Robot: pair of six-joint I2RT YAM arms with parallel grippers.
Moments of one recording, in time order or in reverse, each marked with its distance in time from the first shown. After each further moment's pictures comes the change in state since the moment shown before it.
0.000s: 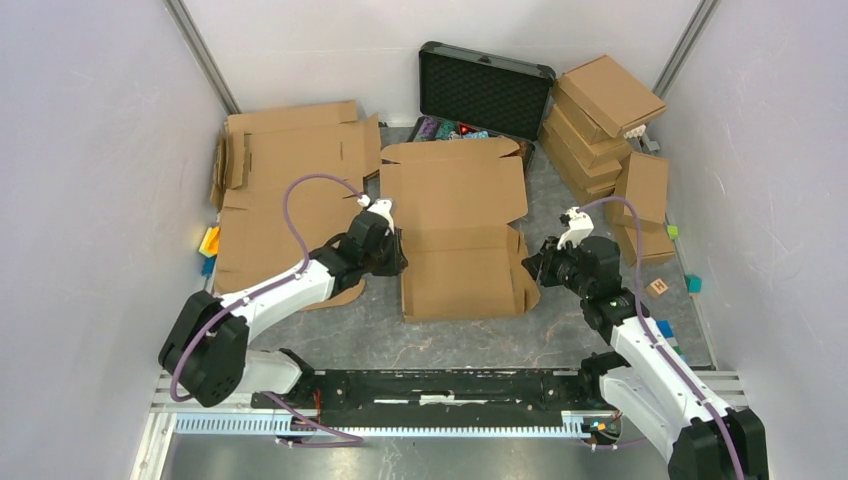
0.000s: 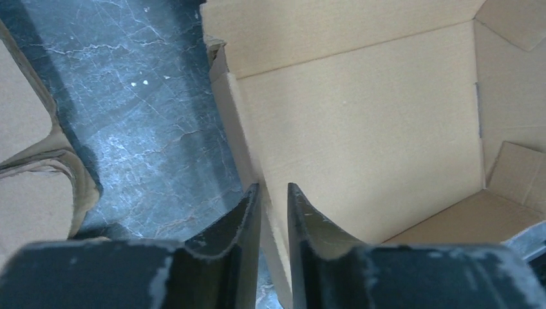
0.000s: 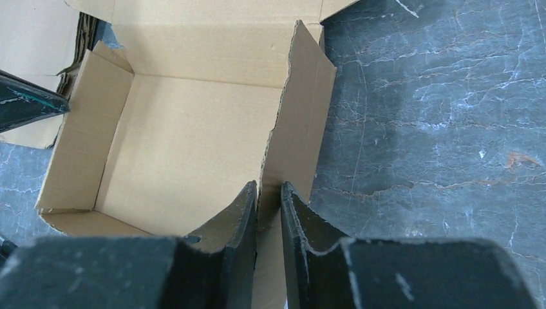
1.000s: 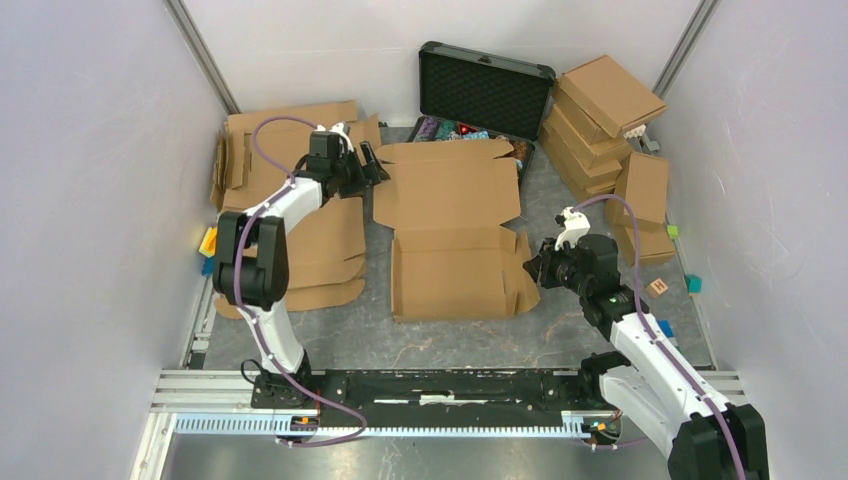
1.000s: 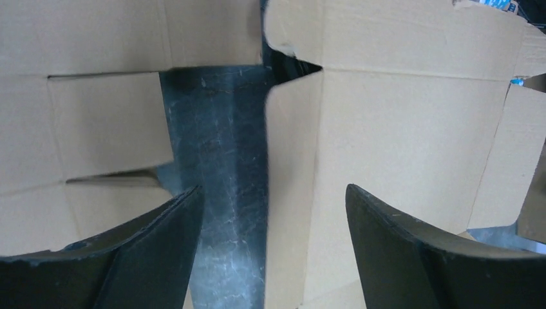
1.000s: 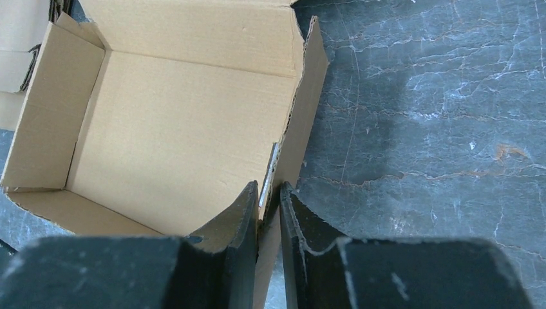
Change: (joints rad) left arm 0.449 0.508 0.565 0.034 0.262 0.048; right arm 0.000 0.026 0.025 -0.056 0.003 -0.061
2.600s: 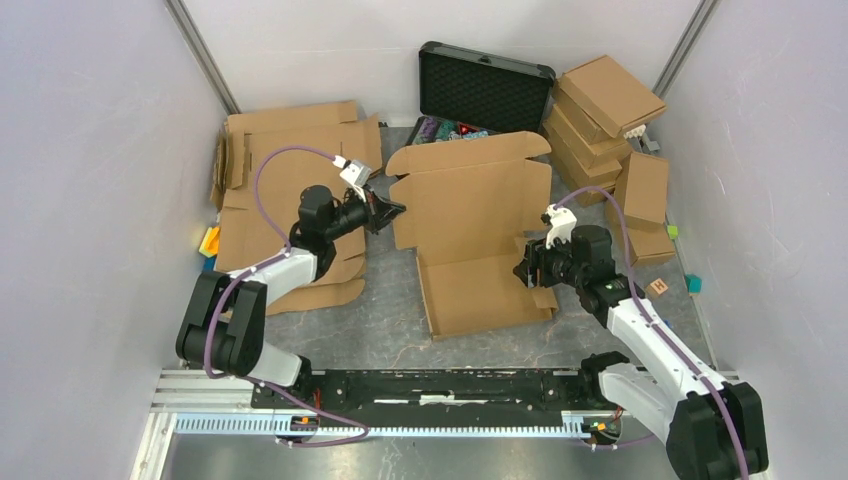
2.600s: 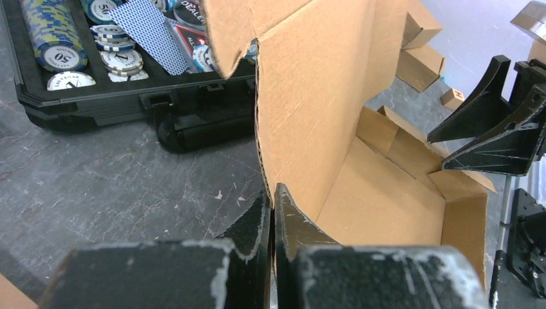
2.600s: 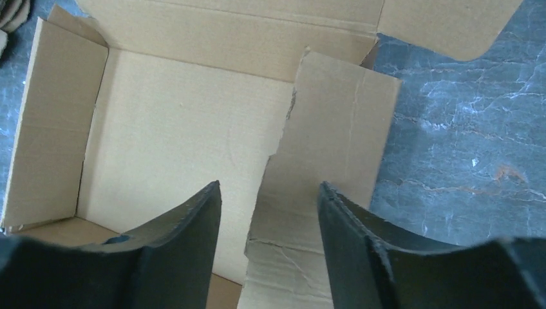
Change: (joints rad) left arm -0.090 -0.375 -0.617 0.790 0.425 0.208; right arm 0.000 0.109 0.081 -0.069 -0.063 -0.161
